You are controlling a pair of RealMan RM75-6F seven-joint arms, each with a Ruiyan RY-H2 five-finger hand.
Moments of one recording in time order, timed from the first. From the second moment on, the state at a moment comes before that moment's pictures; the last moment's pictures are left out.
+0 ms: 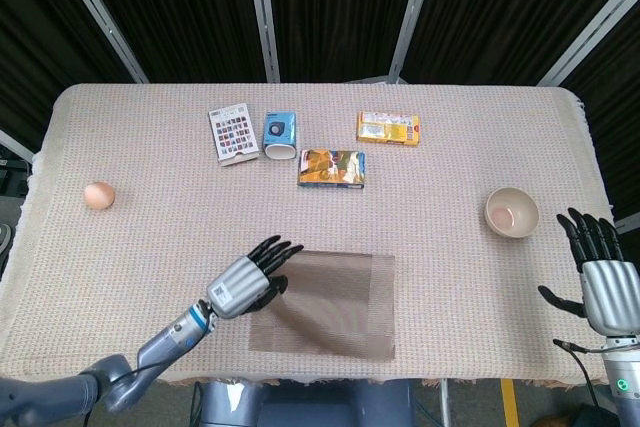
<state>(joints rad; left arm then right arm) -0.62 -1.75 -0.04 -1.21 1.80 1.18 -0.06 0.12 -1.10 0.10 -1.55 -1.51 1.50 0.05</state>
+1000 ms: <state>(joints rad) -0.75 -1.74 -0.25 -0.74 1.49 1.05 -0.13 0.15 -1.14 0.09 -1.50 -1.47 1.43 0.00</state>
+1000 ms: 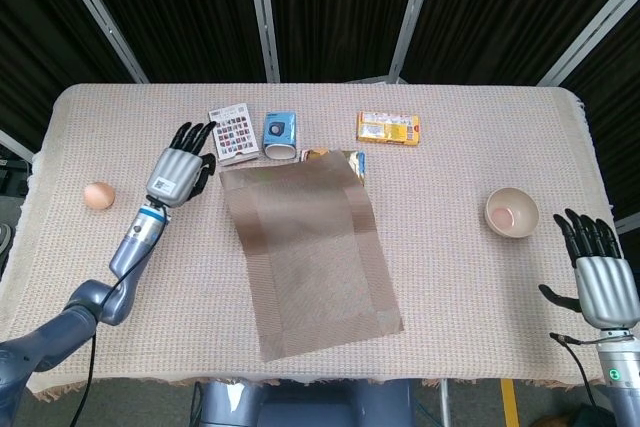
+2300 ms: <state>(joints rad) -0.18 -1.06 -0.13 -1.82 1.28 1.49 0.27 0.47 -1.41 -0.09 -1.35 -1.92 1.07 0.06</state>
